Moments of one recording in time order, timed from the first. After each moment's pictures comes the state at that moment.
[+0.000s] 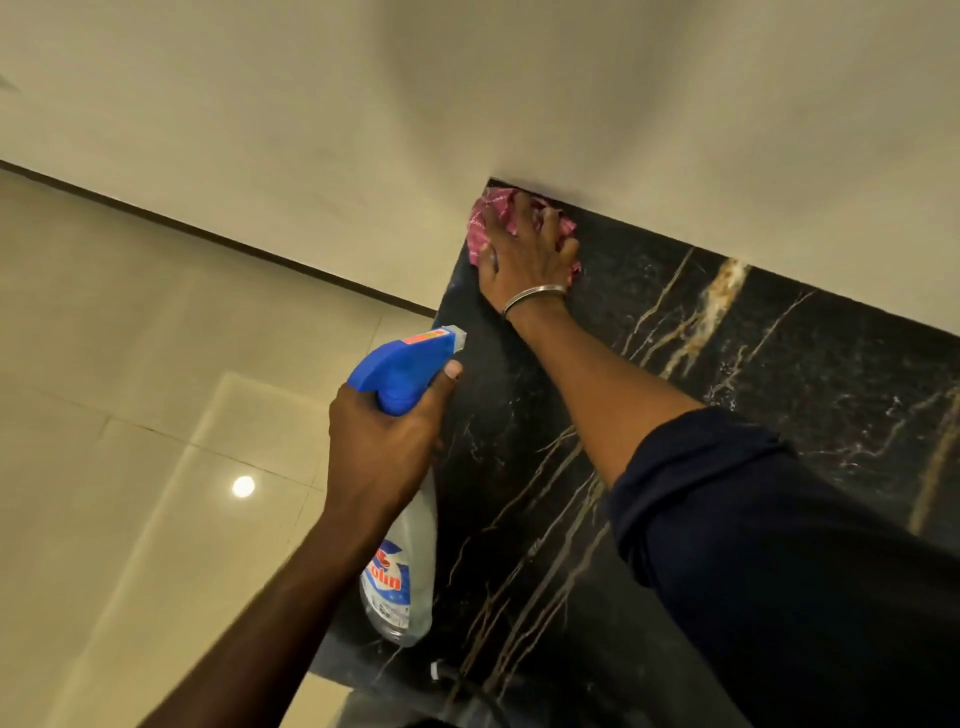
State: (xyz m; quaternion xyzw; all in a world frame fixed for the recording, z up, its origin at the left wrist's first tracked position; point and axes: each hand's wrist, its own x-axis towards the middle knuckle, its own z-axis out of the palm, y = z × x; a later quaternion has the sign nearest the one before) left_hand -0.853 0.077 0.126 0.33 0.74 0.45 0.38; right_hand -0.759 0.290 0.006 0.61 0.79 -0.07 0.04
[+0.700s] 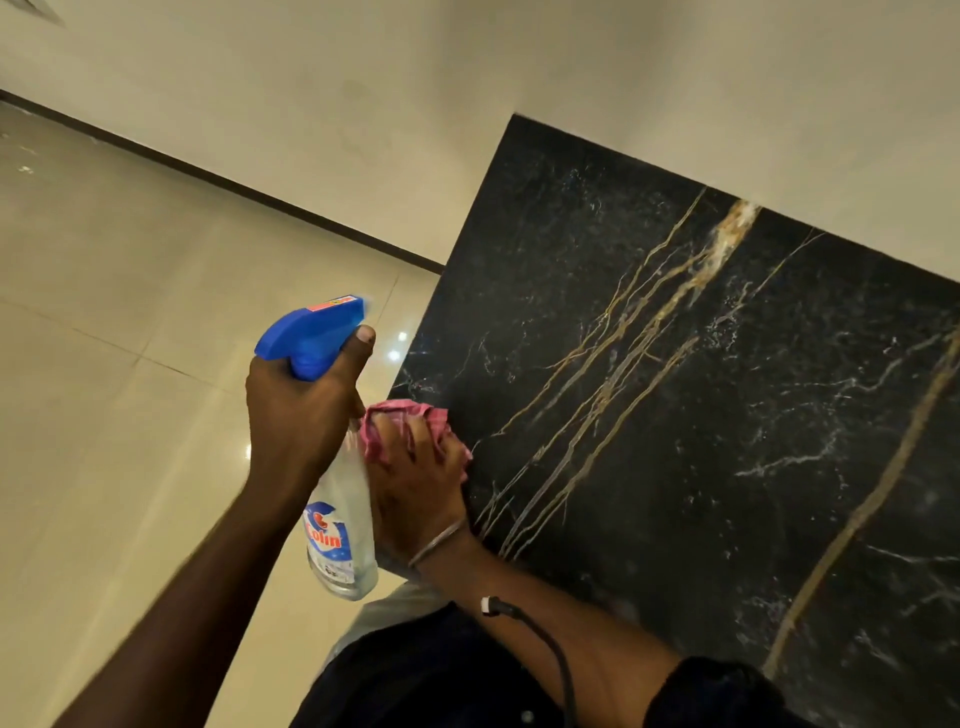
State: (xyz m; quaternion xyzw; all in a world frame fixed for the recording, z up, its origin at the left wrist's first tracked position) left_hand -0.901 -0.016 0.131 0.31 0.79 0.44 0.30; right_hand -0.790 -0.067 0.004 0.43 0.89 -0.15 0.00
